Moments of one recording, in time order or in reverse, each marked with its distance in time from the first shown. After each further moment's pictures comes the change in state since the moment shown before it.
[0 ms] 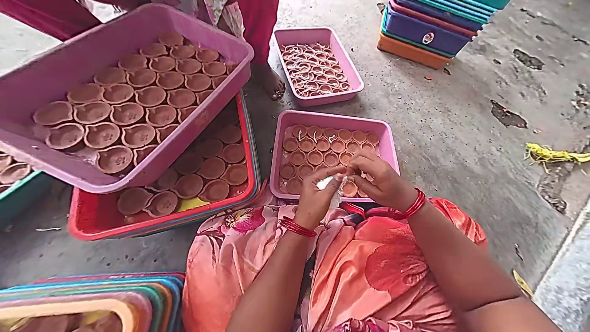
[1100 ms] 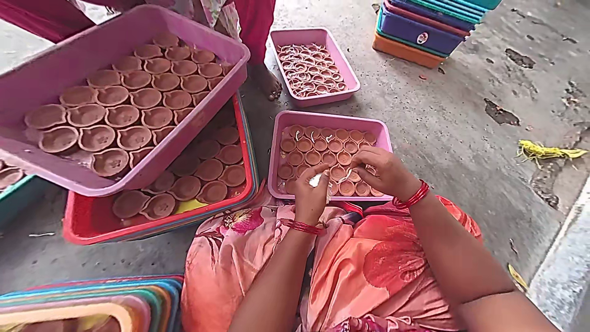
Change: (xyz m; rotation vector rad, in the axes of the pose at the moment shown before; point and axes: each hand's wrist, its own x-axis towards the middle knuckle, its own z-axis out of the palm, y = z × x) left_hand 0.004 -0.014 0.003 0.212 0.206 0.004; right_hand -0.003 0.018 -0.013 -0.157 -0.015 -0.013
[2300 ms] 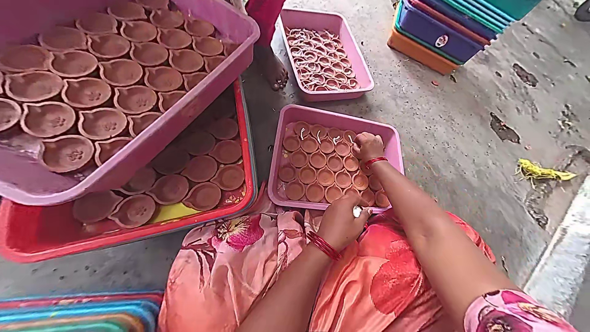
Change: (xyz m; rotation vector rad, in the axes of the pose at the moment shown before) left_hand 0.008 0.001 0.015 0.351 -0.682 -0.128; right_hand 0.014 0.182 0.108 -0.477 -0.236 0.664
